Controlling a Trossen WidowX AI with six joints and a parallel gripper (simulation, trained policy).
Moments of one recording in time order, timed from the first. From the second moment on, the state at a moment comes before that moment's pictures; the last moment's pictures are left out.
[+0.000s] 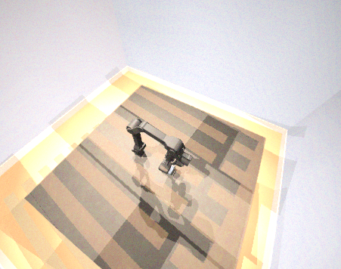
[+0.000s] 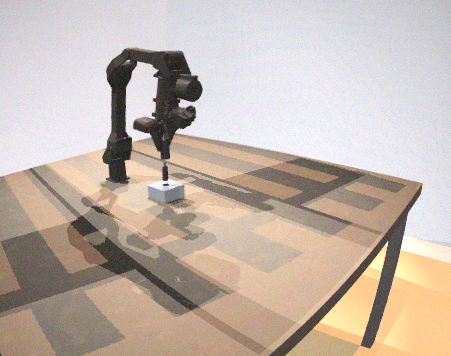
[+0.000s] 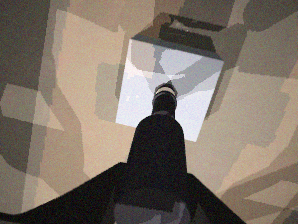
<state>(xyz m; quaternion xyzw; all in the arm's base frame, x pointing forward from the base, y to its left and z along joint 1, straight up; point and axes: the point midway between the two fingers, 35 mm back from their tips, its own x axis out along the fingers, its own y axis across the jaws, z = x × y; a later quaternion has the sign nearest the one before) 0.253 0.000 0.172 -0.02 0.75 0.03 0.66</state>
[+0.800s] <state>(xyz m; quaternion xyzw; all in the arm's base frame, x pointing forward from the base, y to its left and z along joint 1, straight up) 0.251 -0.002 0.125 -0.03 0.76 0.06 0.65</state>
